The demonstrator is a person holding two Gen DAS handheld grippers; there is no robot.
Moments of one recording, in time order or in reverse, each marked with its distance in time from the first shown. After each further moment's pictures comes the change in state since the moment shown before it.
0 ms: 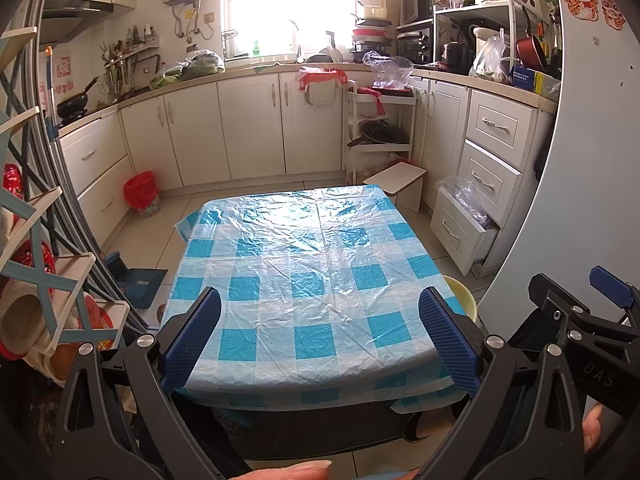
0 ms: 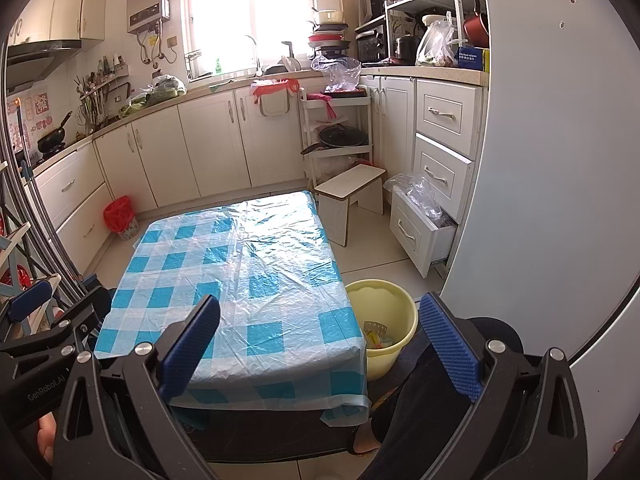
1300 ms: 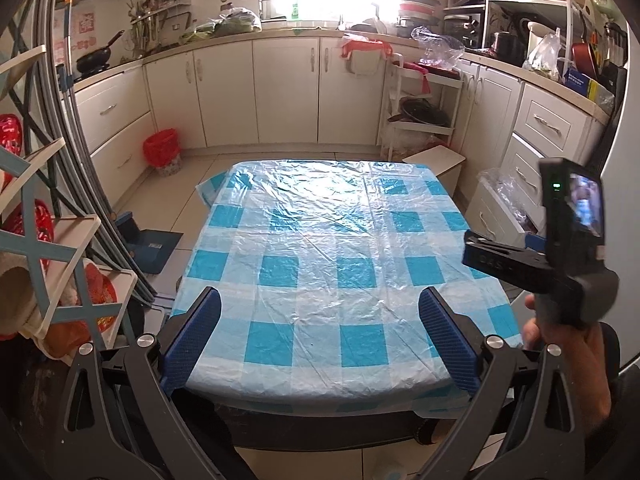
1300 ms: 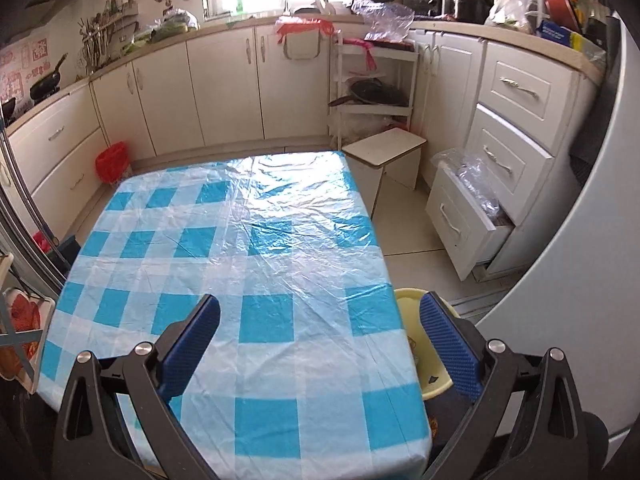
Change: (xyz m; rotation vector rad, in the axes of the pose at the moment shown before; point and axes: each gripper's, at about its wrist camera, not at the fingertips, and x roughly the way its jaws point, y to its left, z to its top) left arm 0.076 0.064 0.000 -0.114 0.115 0.073; right arm 0.223 0.059 0.035 -0.134 0.191 0.030
